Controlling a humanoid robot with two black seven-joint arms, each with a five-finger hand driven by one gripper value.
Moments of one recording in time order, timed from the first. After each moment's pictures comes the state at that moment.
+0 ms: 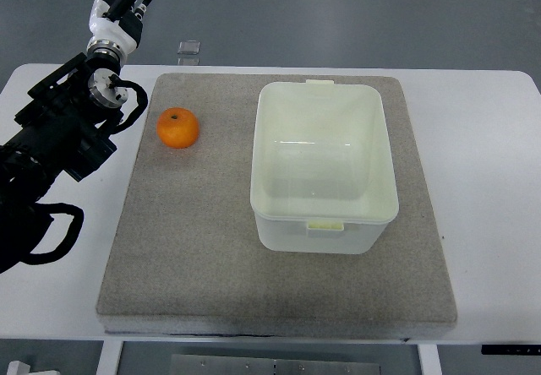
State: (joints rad) left arm -1.14 0.06 -0.67 -0.16 -0.20 -0.09 -0.35; right arm 0.07 0.00 -0.05 0.23 0.07 -0.21 0.10
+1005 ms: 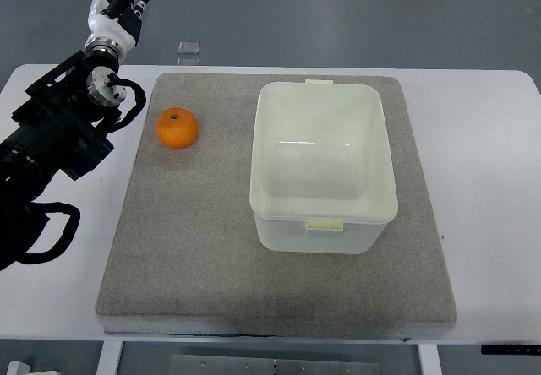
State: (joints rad) left arm -1.14 0.08 -0.64 -0.18 -0.18 -0.09 -0.35; right arm 0.07 0.00 -0.05 0.23 0.07 -0.21 0.10
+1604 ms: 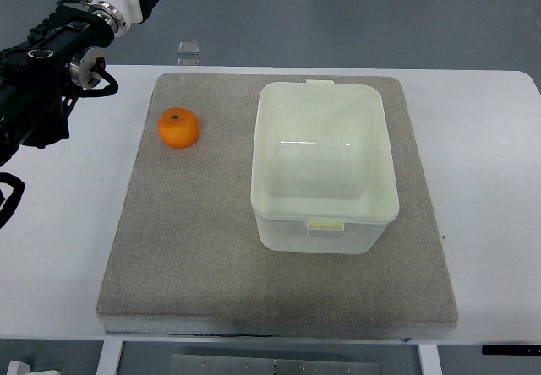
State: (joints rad) left arm -1.31 0.21 -0.07 -0.21 0.15 -0.32 -0.35; right arm 0.07 0.00 -0.05 0.23 0.07 -0.21 0.10
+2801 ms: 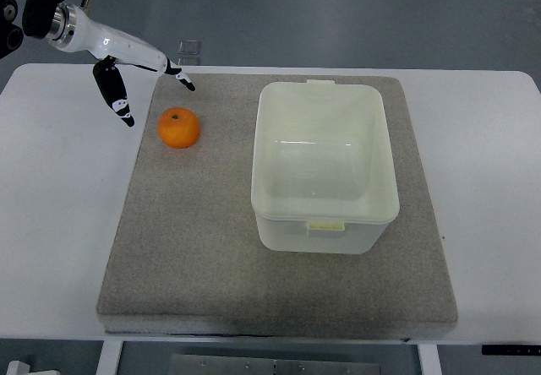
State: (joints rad) left arm -1.49 0.65 0.09 -0.87 1.67 -0.50 -0.61; right arm 0.07 0.00 -0.05 0.23 0.07 -0.21 0.10
